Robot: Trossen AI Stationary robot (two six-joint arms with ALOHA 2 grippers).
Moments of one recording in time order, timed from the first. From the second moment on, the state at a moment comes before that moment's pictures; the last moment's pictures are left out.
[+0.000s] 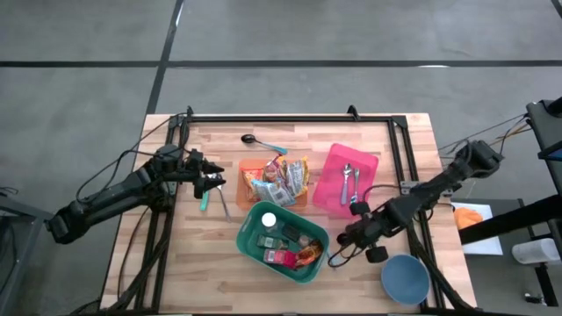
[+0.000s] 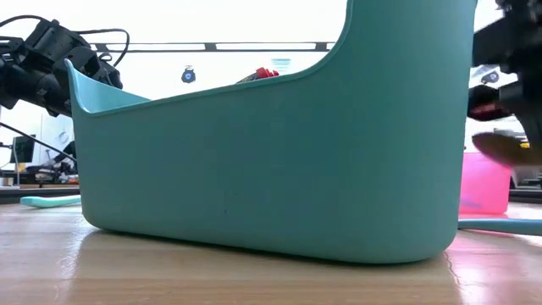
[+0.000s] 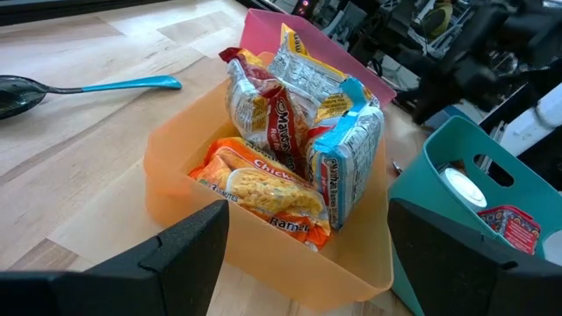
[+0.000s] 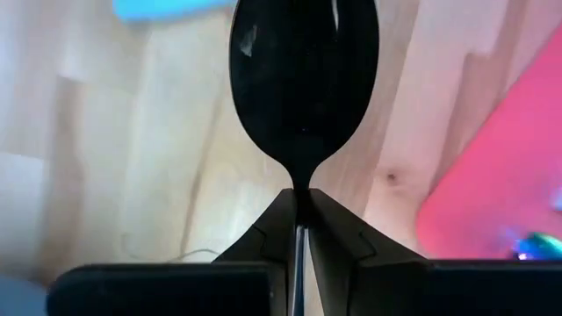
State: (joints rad) left arm 0.64 0.36 0.11 -0.14 0.53 -0.30; right arm 0.54 1.38 0.79 -0.72 0.03 0.35
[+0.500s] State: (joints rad) left arm 0.64 0.36 0.11 -0.14 0.53 -0.30; right arm 0.53 0.94 0.80 -0.72 0.37 0.61
